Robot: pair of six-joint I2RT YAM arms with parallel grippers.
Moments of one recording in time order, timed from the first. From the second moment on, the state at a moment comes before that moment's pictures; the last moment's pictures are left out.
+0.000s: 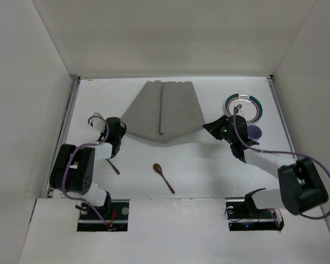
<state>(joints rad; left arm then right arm) -0.17 1.57 0.55 0.42 -0.37 -1.03 0.33 1.39 0.58 0.37 -0.08 0.97</state>
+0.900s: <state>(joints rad) -0.26 0.79 0.30 -0.07 -0.48 -1.03 0.54 0.83 0.43 -0.39 0.28 0.96</state>
